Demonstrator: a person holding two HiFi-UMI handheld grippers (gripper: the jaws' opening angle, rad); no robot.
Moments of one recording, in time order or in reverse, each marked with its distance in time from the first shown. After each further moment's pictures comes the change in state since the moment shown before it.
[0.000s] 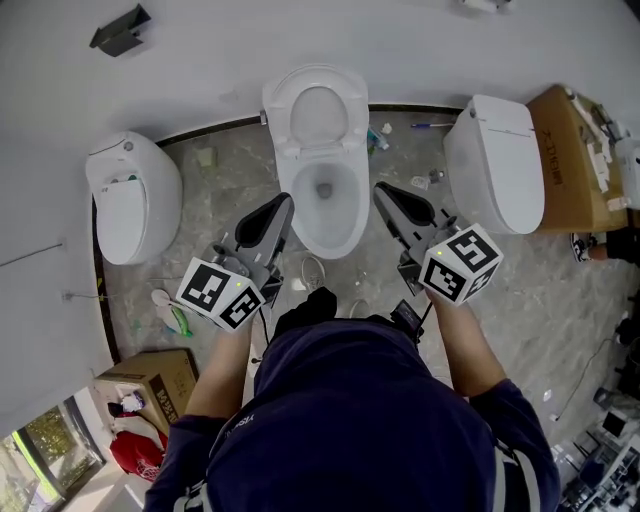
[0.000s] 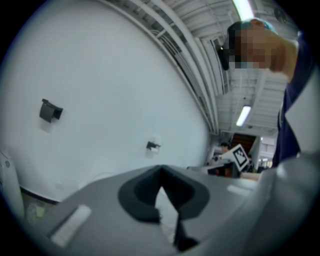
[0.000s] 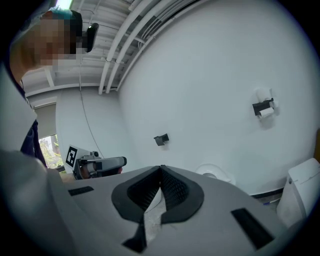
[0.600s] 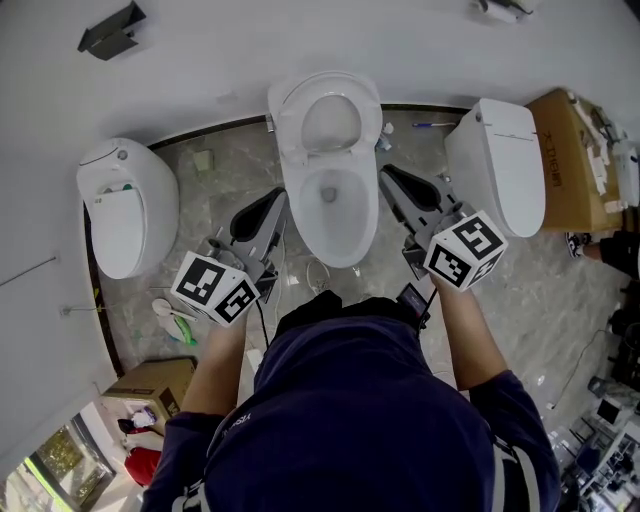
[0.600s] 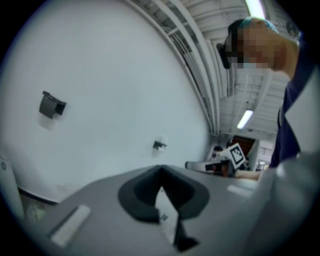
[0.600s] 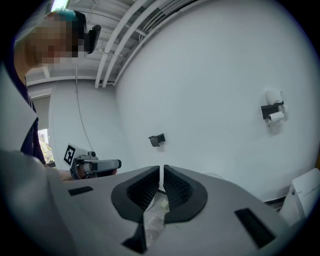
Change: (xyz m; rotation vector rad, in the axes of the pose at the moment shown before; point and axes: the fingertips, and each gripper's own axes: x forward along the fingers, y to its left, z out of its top) left arm 0.010 0.104 0.013 -0.038 0.025 -0.024; right arm 0.096 -0.026 0.025 -0.048 0.005 -0.040
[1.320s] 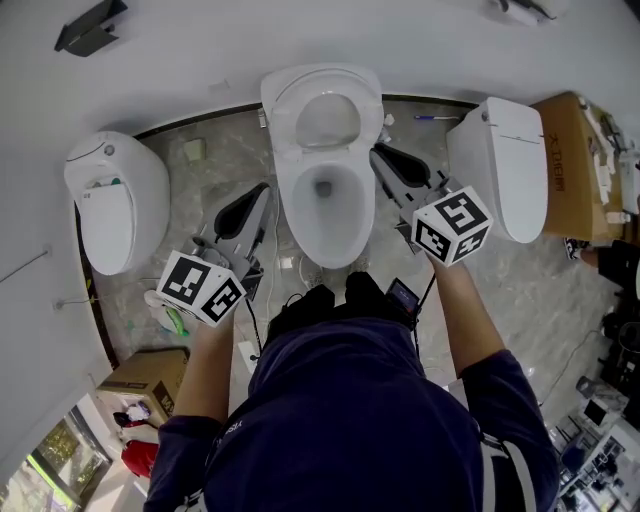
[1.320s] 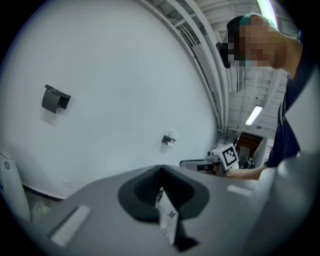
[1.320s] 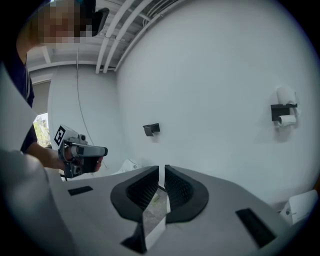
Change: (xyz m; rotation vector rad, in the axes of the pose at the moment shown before) left arm 0.037 0.051 -0.016 -0.019 0.064 0.068; right arm 0.065 -0.076 -0.022 -0.108 0.105 -0.001
